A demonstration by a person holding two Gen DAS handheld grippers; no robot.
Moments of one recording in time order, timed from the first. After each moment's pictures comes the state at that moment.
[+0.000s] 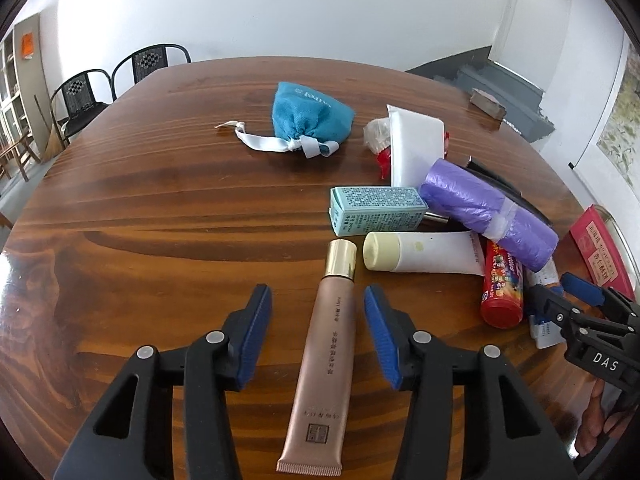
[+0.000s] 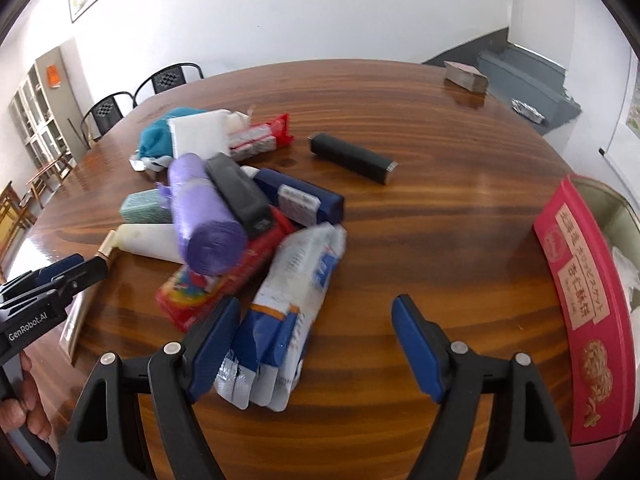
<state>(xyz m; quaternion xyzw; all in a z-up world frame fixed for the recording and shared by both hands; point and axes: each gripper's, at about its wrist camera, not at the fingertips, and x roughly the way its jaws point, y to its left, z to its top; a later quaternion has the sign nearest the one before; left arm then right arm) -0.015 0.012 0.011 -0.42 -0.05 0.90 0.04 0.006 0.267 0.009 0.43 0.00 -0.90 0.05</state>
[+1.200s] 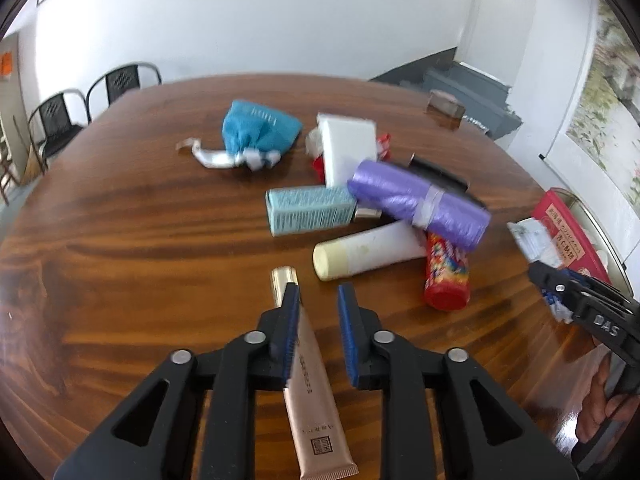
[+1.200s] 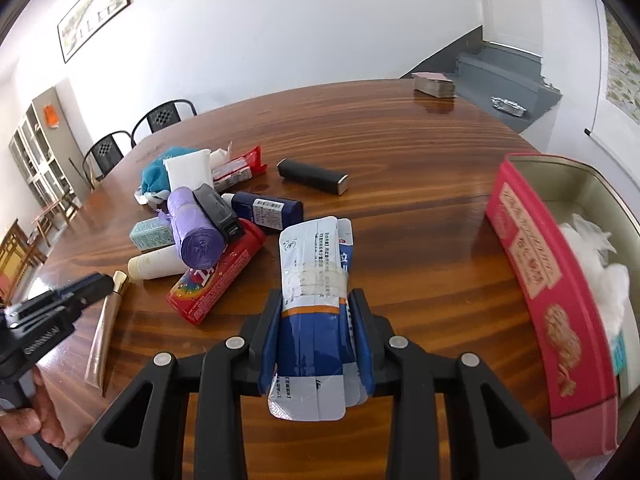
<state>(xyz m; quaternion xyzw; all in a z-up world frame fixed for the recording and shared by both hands) 0.008 0.036 0.025 -0.40 -0.04 0.91 0.09 0.043 0.302 0.030 0.39 -0.05 -0.92 0.05</state>
